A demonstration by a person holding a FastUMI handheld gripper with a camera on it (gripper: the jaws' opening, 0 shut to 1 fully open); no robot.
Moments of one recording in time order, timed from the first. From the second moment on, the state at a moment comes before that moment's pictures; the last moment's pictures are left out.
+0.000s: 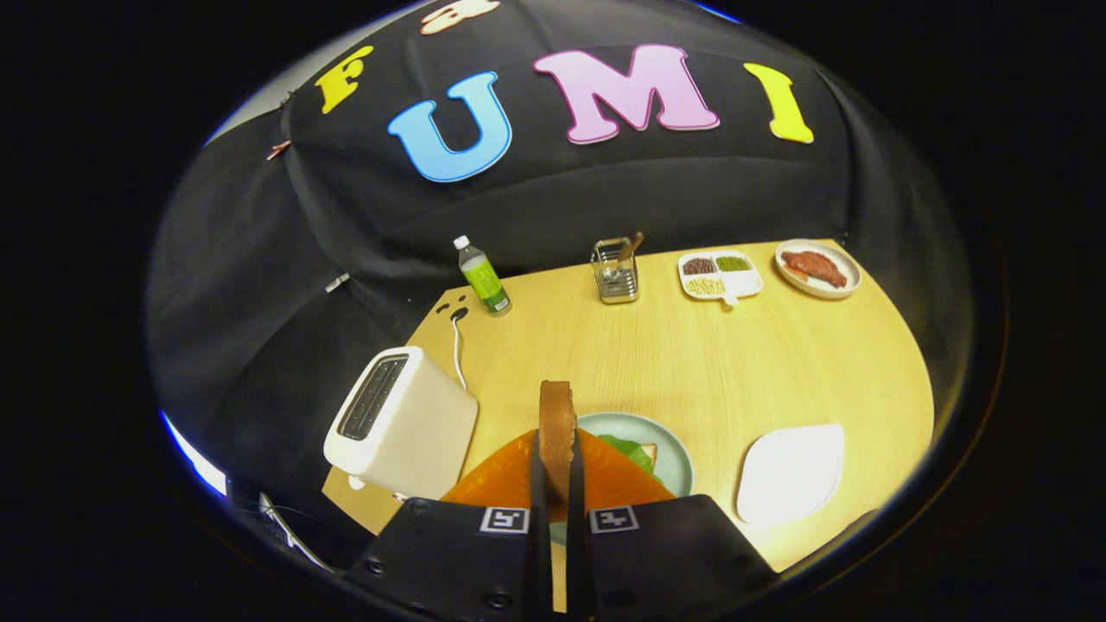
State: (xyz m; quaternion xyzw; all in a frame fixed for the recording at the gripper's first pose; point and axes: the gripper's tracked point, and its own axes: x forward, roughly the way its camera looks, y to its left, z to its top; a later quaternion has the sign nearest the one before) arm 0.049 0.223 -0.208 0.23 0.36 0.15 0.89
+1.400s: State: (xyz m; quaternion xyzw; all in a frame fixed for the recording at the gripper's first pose) arm 0.048 0.161 -0.362 0.04 0.42 0.08 0.90
